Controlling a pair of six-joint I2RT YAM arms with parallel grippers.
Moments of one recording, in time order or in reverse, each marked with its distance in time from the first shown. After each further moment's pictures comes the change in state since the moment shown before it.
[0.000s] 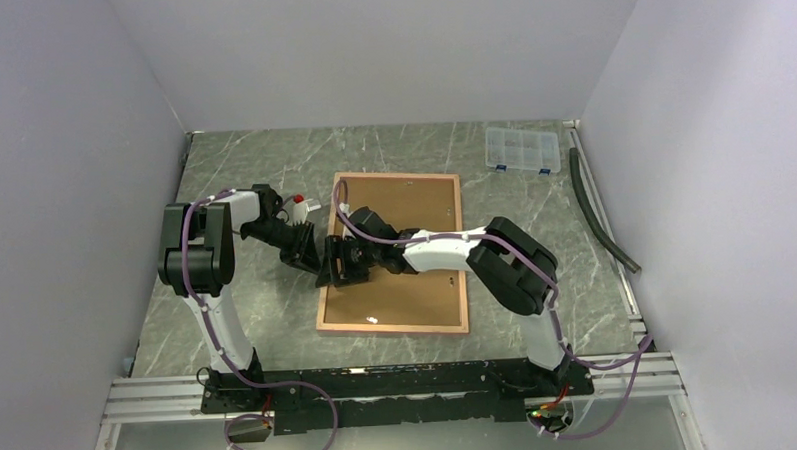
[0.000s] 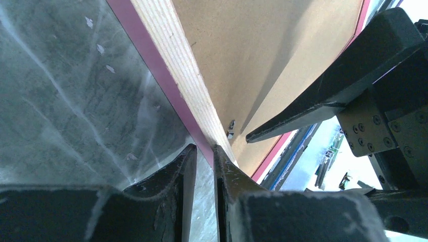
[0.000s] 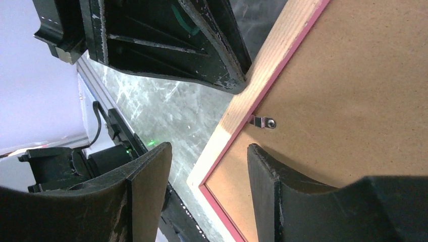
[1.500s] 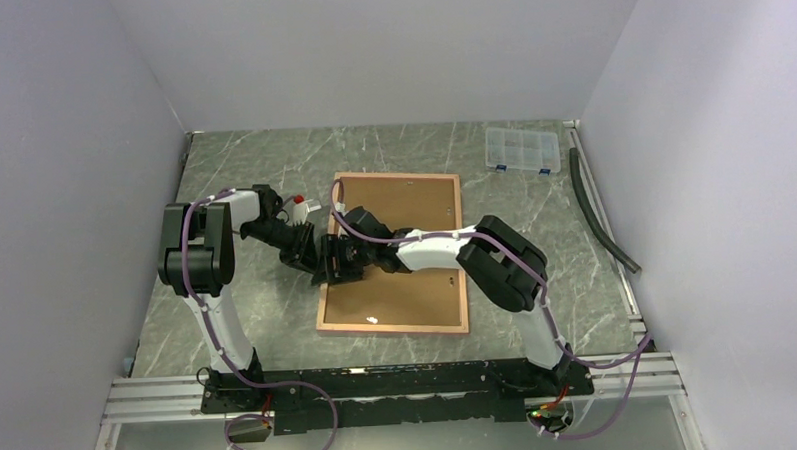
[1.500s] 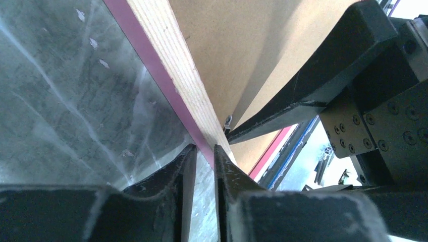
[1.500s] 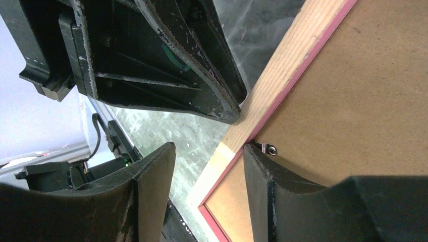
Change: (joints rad) left arm 0.000 0.000 0.001 -0.013 0.000 0.015; right arm -0.001 0.066 0.050 0.024 0.016 0.015
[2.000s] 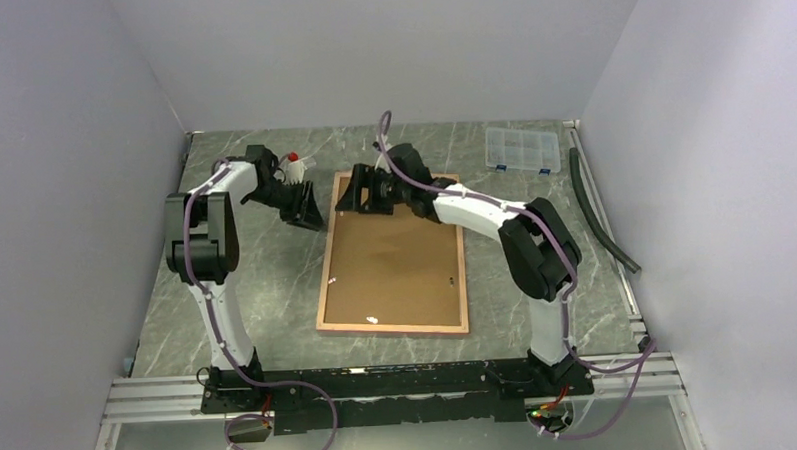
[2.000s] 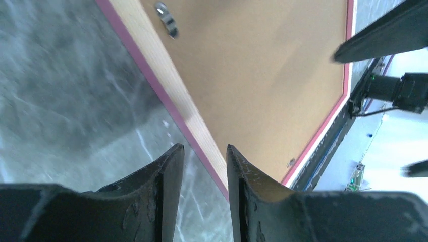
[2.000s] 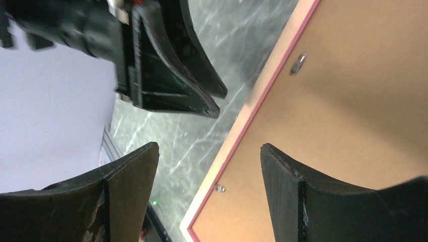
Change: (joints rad) left arm 0.010 0.075 0.318 0.000 0.003 -0.085; right arm -0.243 -0.121 0.094 -0.069 -0.042 -0.127
